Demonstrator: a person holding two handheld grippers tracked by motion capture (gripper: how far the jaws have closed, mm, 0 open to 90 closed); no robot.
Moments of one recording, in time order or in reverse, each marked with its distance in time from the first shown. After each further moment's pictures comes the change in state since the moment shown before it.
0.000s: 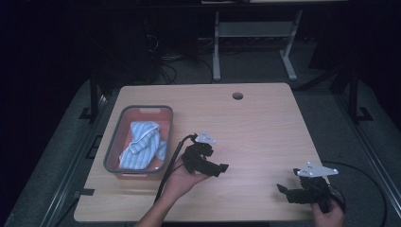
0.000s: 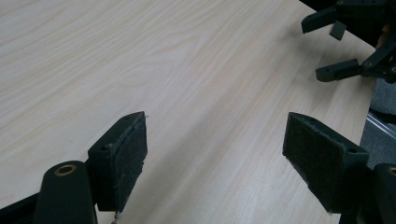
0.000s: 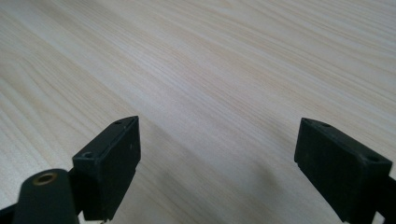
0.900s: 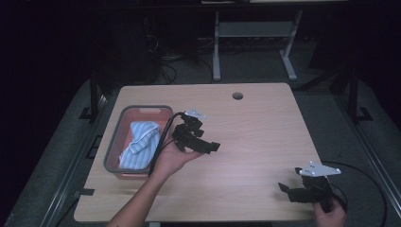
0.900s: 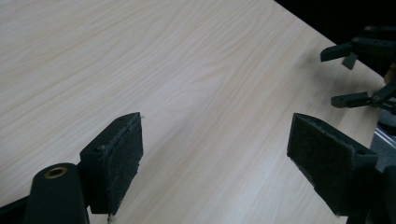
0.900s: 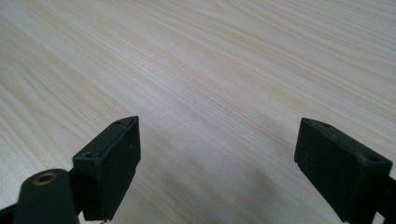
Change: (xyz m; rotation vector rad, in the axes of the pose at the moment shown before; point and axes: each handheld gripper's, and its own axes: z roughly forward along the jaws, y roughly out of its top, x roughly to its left) left arm 0.033 0.038 -0.036 0.008 0.040 -0.033; right arm -0.004 0.000 -0.003 -0.013 -0.006 0.000
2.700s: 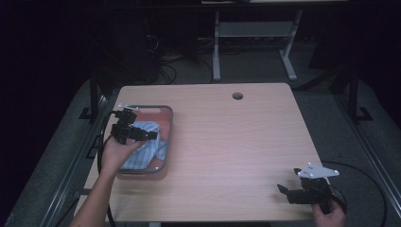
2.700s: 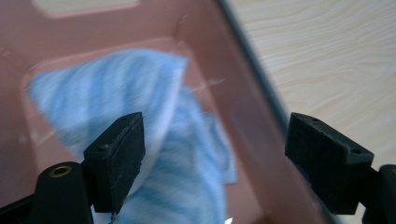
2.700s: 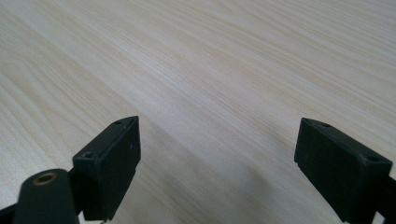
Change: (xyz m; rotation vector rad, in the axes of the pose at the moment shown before) left arm 0.130 -0.078 -0.084 0.046 0.301 -0.358; right arm 0.007 0.001 -0.001 0.005 -0.002 -0.023
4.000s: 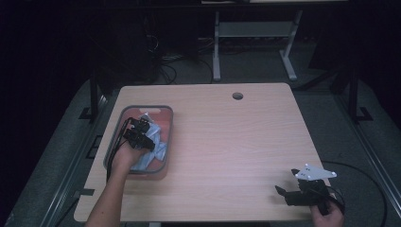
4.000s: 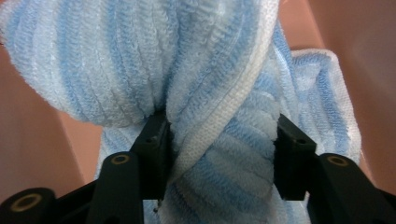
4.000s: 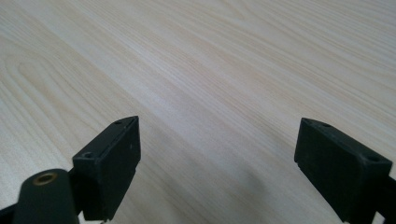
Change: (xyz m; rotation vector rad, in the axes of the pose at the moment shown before) left arm -0.002 -0.004 0.066 0.348 0.254 0.116; right arm 0.009 0.002 0.000 -0.008 0.009 -0.023
